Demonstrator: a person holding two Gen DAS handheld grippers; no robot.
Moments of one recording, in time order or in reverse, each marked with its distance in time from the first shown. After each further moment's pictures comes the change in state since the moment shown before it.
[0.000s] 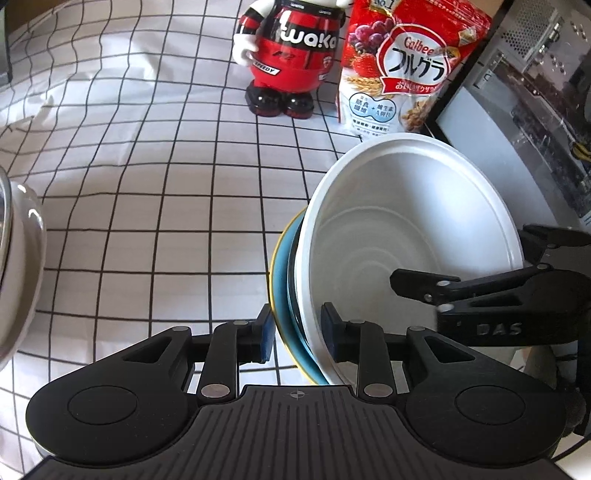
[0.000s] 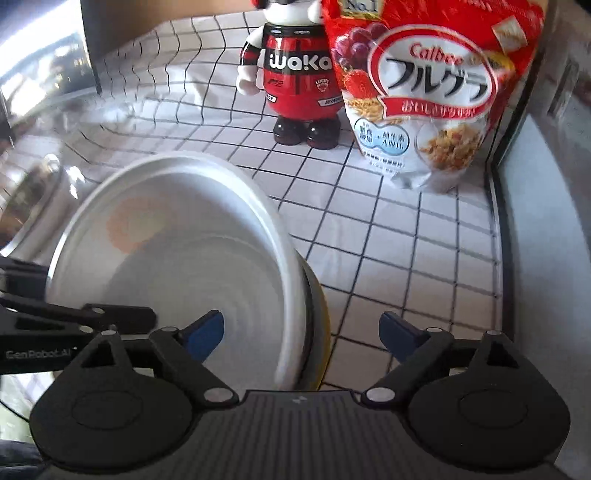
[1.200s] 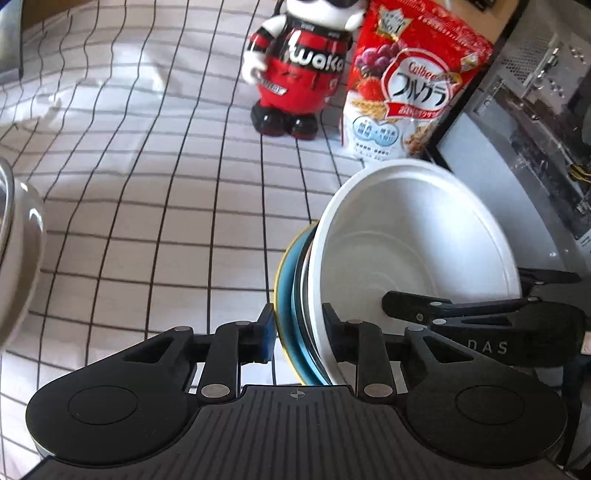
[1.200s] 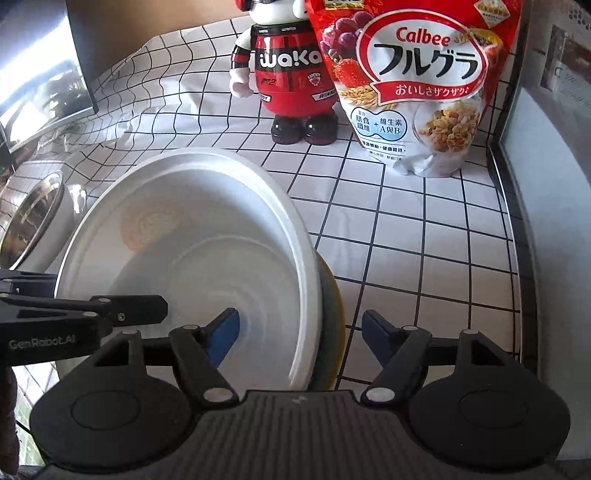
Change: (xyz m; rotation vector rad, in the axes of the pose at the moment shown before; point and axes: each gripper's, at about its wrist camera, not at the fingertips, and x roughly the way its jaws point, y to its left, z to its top) left arm 0.004 0.003 -0.005 -0.029 -0.086 -0.004; right arm 0.006 0.002 -0.009 0.050 -0.040 0.006
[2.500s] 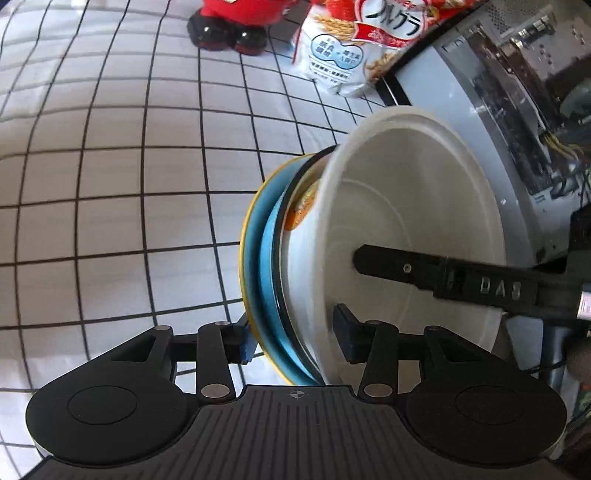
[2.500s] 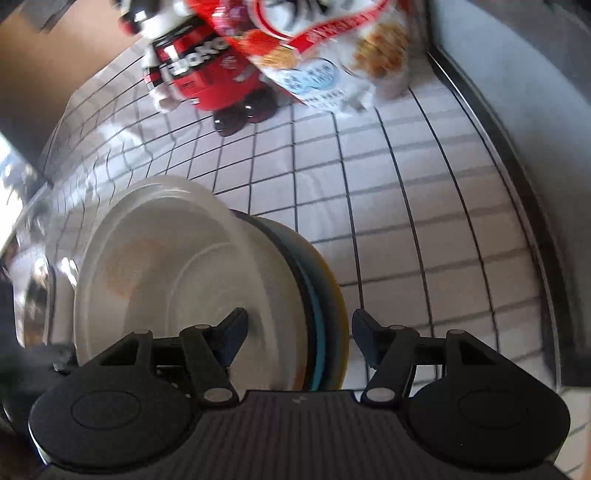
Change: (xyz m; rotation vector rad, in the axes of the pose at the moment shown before) left arm 0.045 0.023 0.021 0.005 0.311 -0.292; right arm 0.008 -0.017 -0.002 0.369 0.097 0.032
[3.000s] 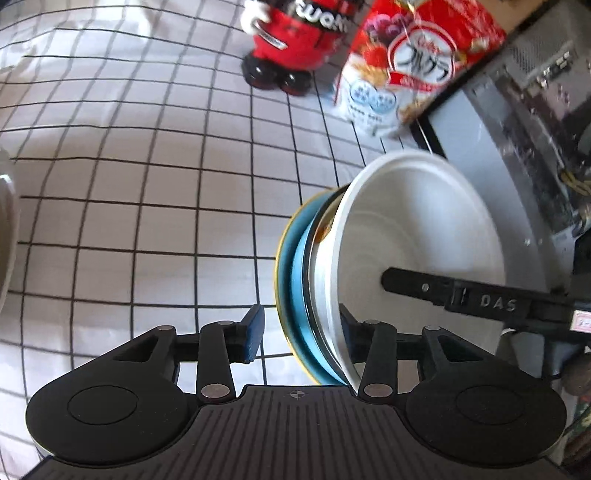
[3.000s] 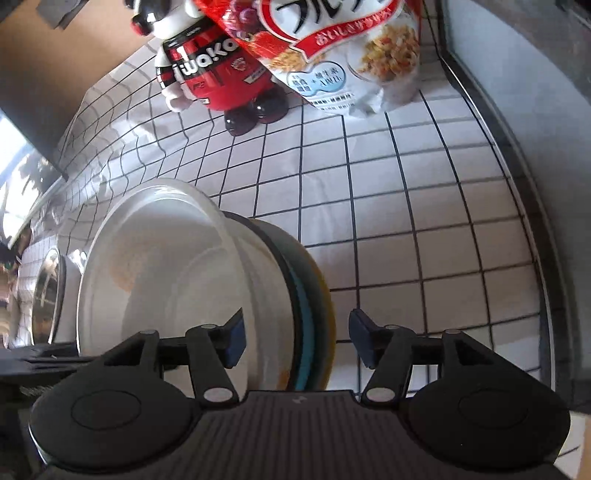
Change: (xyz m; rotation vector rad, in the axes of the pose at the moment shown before) left arm -0.028 -0.011 -0.011 -0.062 -0.124 0.147; right arm 0.002 -0.016 -0.003 0.018 0.015 0.073
